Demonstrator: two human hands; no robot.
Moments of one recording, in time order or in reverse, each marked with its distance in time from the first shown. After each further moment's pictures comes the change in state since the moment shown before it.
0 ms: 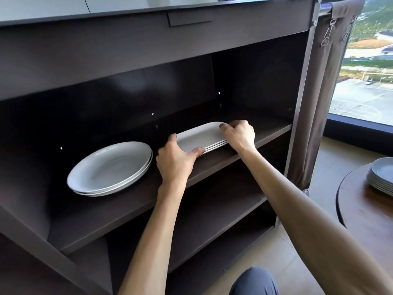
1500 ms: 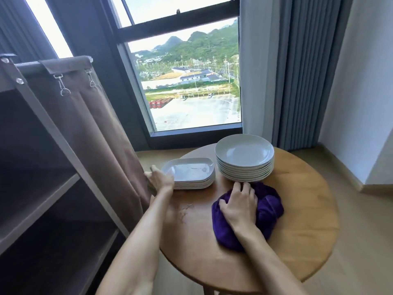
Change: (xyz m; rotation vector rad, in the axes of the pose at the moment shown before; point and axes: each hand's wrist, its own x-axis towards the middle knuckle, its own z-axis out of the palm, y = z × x) left_hand -0.227 0.277 0.332 -0.220 -0.670 0.190; right_hand -0.197 0.272 -0.359 -0.765 0.620 0.584
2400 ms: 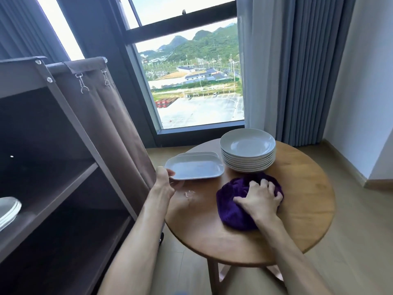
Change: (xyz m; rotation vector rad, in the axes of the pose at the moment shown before) left_hand -0.046 0.003 -0.060 -0.936 -0.410 -0.479; right_hand -0.024 0.024 -0.044 -0.109 -0.098 0.148
